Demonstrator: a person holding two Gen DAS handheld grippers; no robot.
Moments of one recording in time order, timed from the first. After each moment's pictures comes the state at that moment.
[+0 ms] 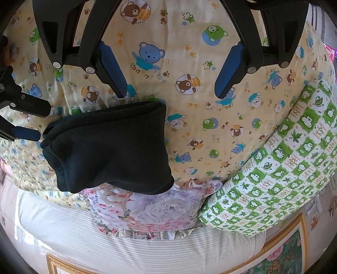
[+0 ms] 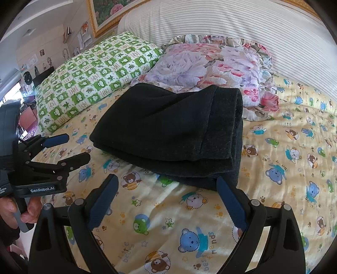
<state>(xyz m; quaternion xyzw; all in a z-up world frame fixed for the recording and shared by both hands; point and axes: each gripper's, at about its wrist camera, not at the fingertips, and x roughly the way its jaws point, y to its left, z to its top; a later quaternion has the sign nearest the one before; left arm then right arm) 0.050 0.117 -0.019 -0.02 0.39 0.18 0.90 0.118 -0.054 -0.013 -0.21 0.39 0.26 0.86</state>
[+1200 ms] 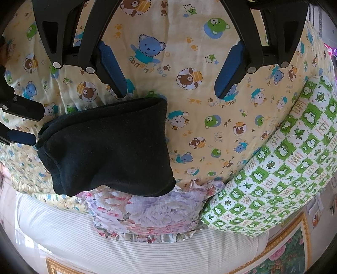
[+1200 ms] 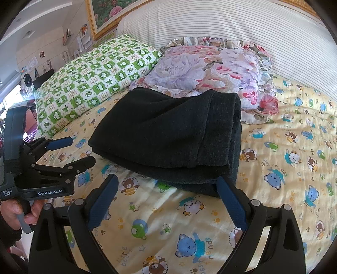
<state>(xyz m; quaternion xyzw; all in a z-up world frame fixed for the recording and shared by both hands) 0.061 0.119 -0.023 -0.01 0.39 0.19 0.90 0.124 -0.053 -0.010 -0.20 0.39 0.27 0.86</state>
